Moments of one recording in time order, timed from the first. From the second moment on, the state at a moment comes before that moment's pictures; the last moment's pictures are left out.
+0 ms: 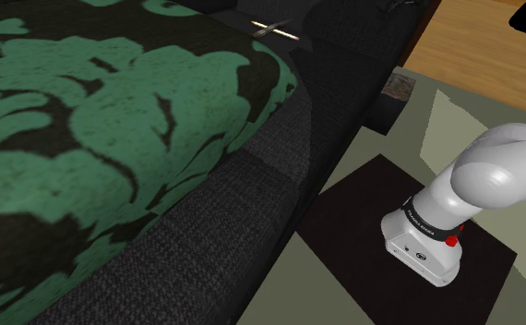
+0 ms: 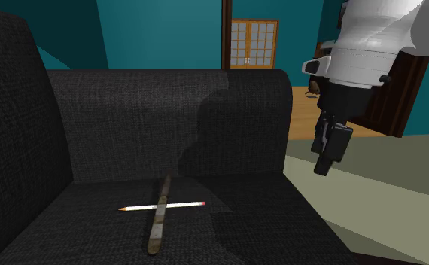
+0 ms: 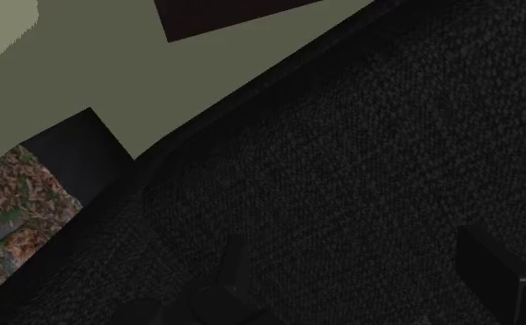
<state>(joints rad) 0.02 -0.74 -0.06 -2.29 -0.10 1.68 0.15</state>
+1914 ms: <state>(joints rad) -0.04 0.35 0.20 -1.24 -0.15 1.60 1.38</state>
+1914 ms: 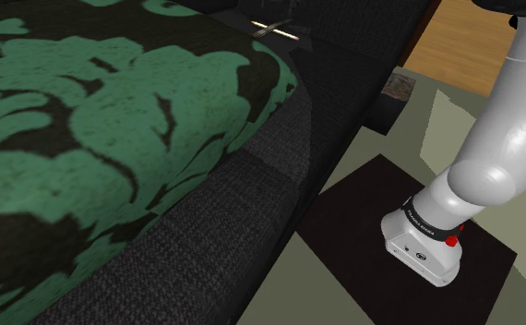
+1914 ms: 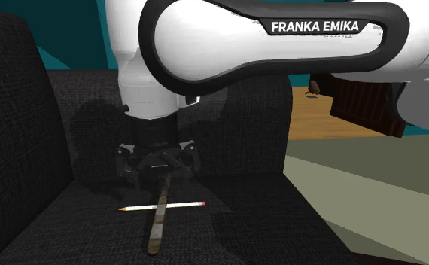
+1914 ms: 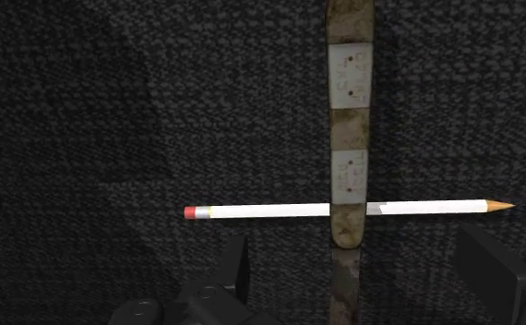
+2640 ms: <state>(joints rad) -0.04 0.35 0.20 -1.34 -0.15 1.70 1.41</state>
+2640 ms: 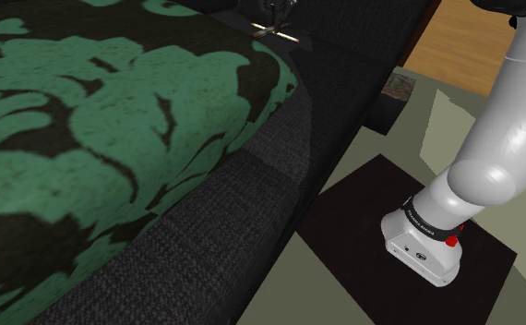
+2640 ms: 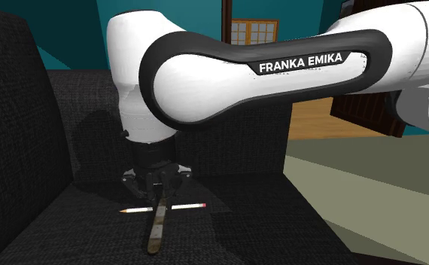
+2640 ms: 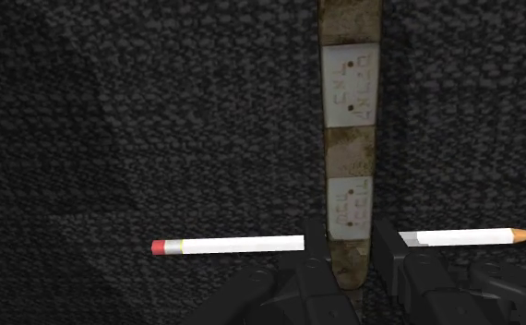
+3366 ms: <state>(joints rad) -0.04 0.36 0.20 -1.29 -0.15 1.66 1.40</state>
